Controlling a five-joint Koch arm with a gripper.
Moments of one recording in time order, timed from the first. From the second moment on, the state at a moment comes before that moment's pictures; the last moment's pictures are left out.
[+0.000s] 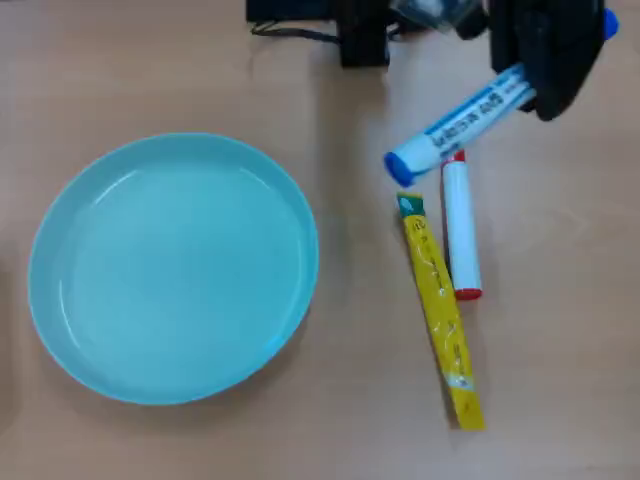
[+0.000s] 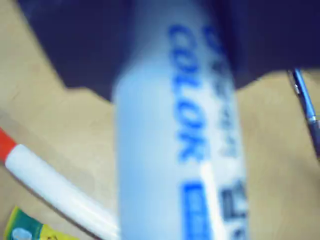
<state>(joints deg) 64.2 83.6 37.6 102.3 -7.1</state>
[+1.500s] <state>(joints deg) 128.9 63.1 43.0 77.2 -7.1</state>
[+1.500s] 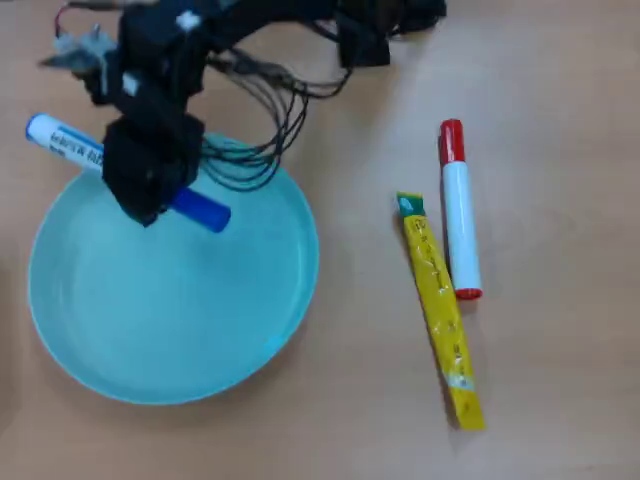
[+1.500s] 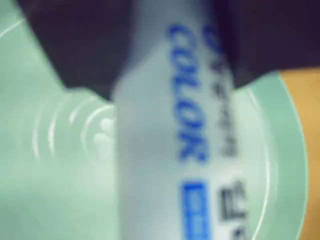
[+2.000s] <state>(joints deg) 129.0 58.1 43.2 77.2 -7.2</state>
